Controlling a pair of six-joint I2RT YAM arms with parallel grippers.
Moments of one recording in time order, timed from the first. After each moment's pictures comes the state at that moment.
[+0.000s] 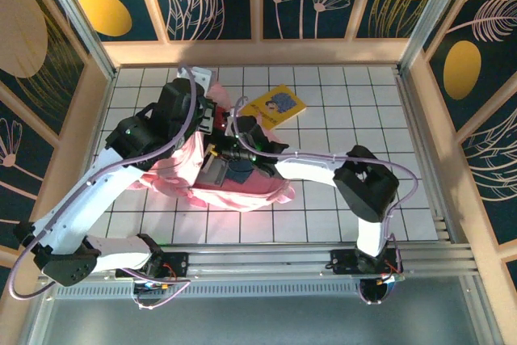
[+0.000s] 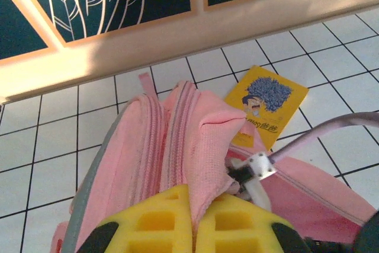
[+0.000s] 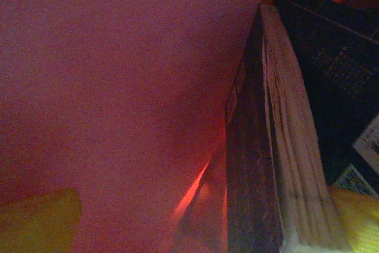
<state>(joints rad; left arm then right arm) -0.74 1.25 1.55 -0.87 -0.45 -0.22 0.96 1.85 1.18 0.39 -0.26 1.13</state>
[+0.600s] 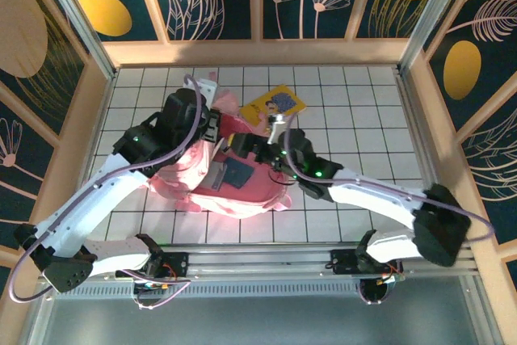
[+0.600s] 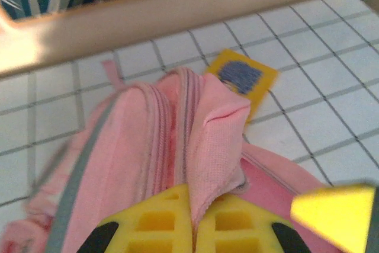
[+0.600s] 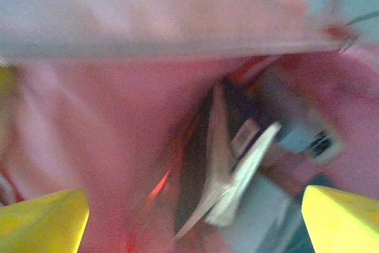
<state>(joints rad) -0.73 1.21 1.36 -0.74 -0.27 -0.25 0.94 1.27 0.81 0.23 0.05 0.90</state>
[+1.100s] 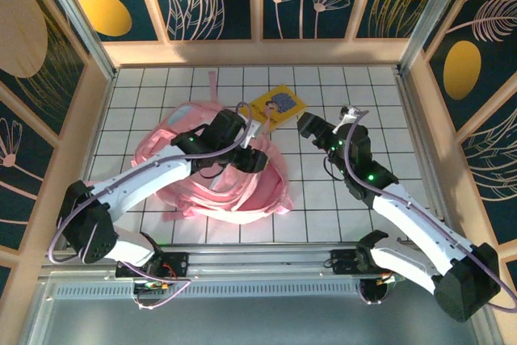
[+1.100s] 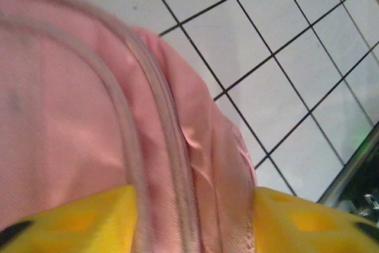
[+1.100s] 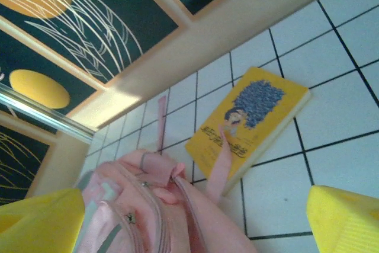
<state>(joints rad) -0.77 1.47 1.18 -0.57 0.24 -0.34 0.55 0.94 0.69 -0.03 0.17 0.78</state>
